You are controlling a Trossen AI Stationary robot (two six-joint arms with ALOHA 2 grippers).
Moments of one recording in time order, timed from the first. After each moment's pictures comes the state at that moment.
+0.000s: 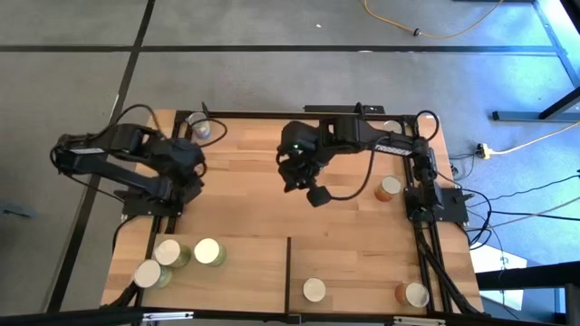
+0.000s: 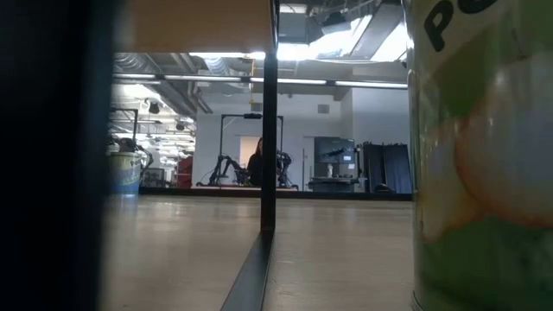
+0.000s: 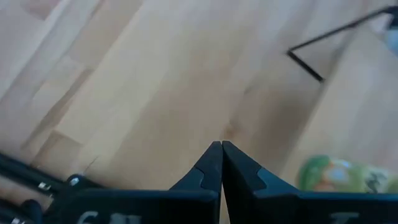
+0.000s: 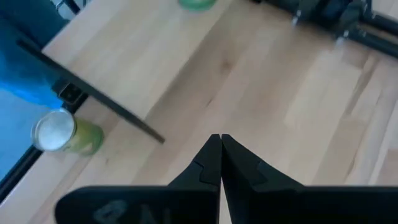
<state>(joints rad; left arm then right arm) -0.07 0.92 1.26 -1.38 0.03 -0.70 -0.02 2.03 2.35 -1.29 -0.38 -0.45</state>
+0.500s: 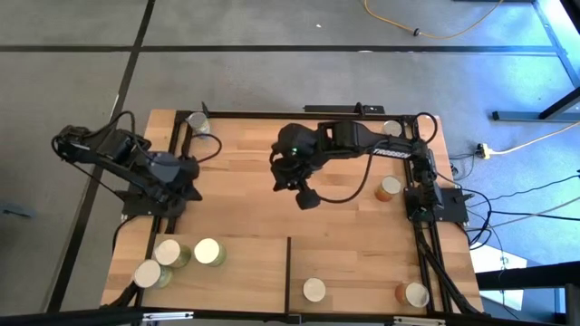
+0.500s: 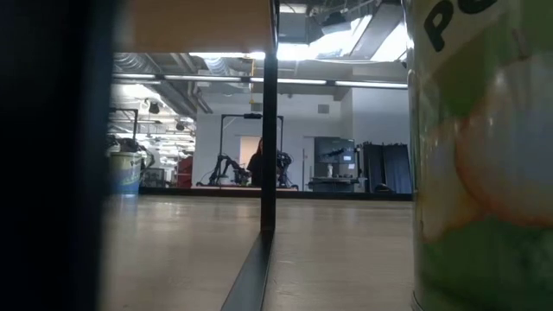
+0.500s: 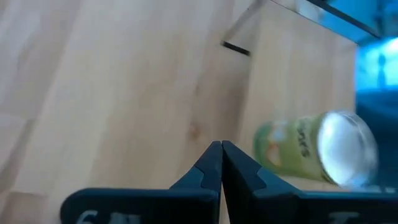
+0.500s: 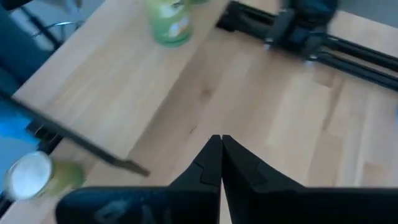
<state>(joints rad) -0.32 0.88 1.26 -1.27 -0.01 -0.64 0.01 2.04 2.35 -1.15 -0.30 -0.34</state>
